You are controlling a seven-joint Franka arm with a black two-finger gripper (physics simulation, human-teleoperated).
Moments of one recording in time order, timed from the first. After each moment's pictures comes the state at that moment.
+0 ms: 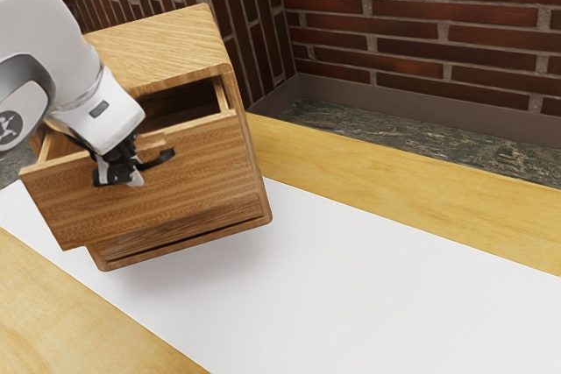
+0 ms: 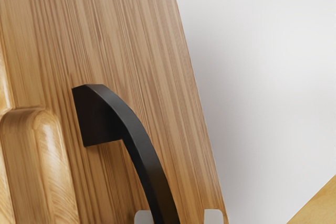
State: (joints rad) arm 0.24 -0.47 -0.13 -2.02 0.22 1.91 0.98
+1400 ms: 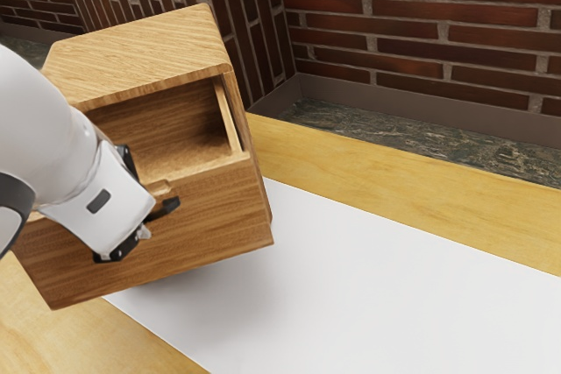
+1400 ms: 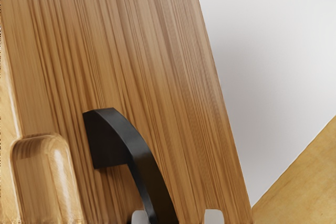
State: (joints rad) arm 0.25 -0.77 -0.33 -2.25 0.19 1.93 0.85
